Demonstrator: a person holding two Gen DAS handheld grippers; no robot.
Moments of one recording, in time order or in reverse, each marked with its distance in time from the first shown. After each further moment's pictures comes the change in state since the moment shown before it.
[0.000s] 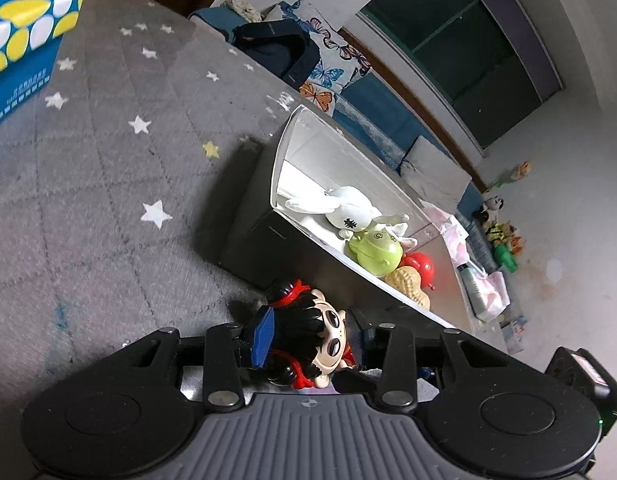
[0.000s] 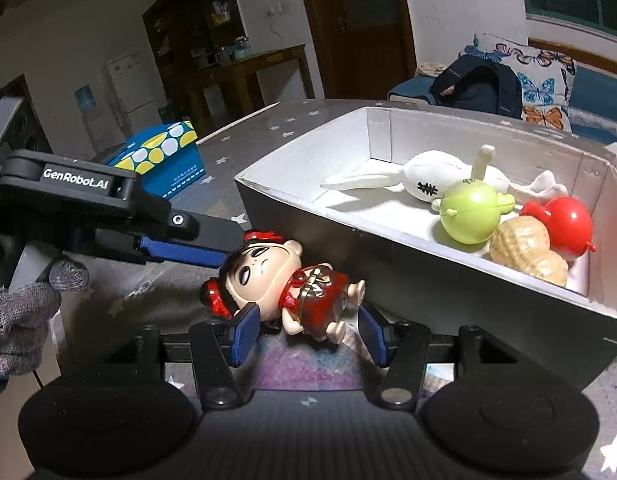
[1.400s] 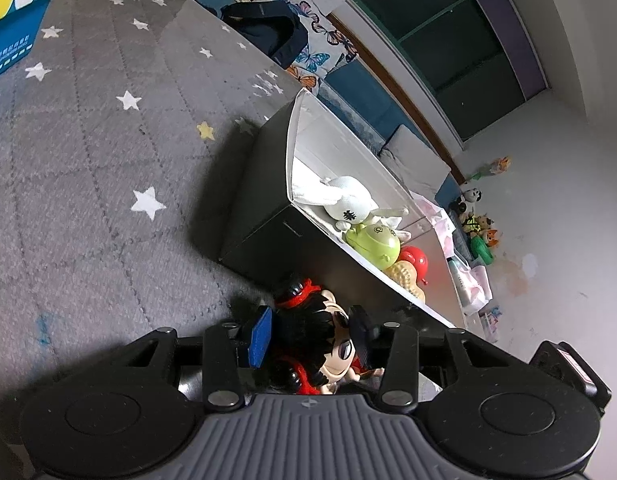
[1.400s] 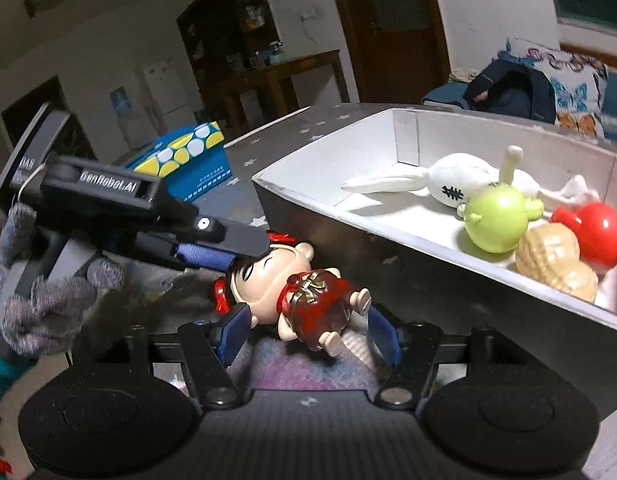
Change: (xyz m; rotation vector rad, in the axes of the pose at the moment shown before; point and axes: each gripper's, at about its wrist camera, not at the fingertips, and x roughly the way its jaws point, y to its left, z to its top) left arm 0.018 0.022 0.008 -0.017 0.051 -0.074; right arm 0.009 -0.007 -0.002 -0.064 -0.017 0.106
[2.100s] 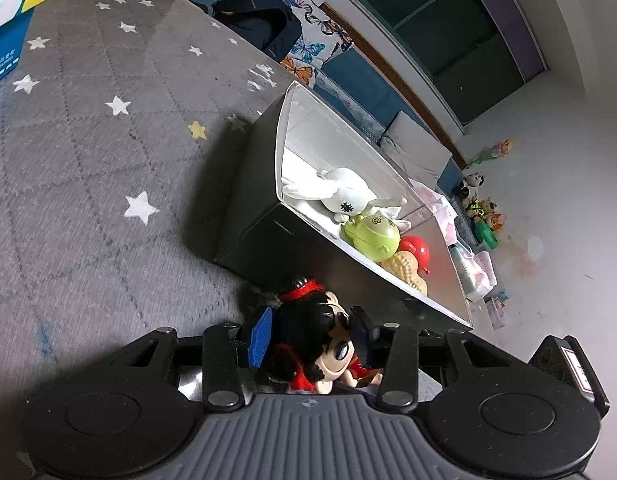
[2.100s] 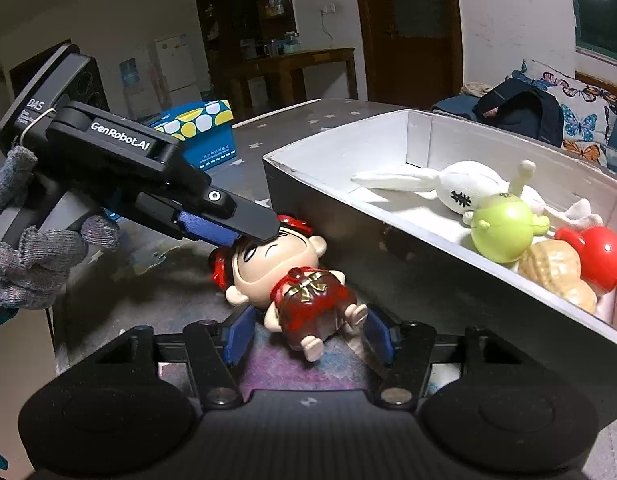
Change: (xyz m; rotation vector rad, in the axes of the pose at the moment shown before) left arm 0.002 -0.005 0.001 0.038 0.030 0.016; right arm 0.005 0.007 -0.006 -0.103 0.015 -0.036
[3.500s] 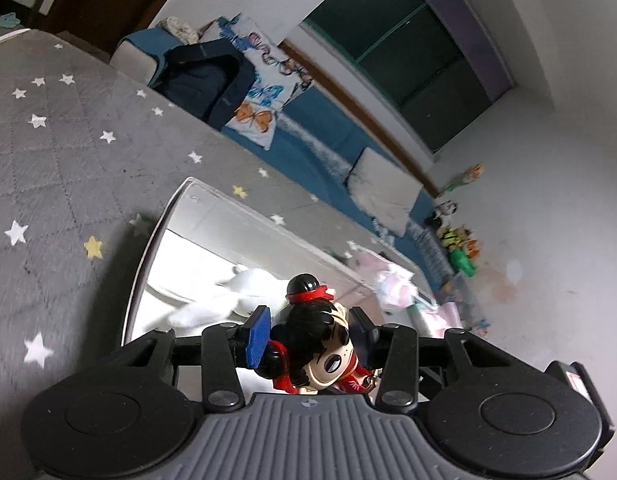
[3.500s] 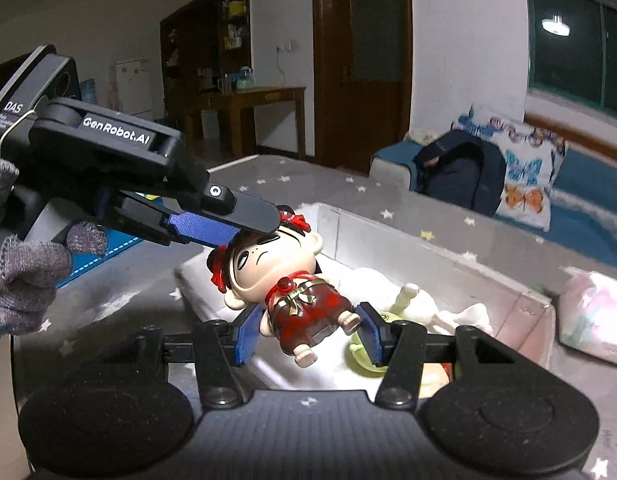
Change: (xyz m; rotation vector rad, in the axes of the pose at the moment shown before) left arm 0.020 -0.074 0.066 0.059 -0.106 -0.045; right arm -0.035 -0.051 0.069 0.000 -0.090 -0.156
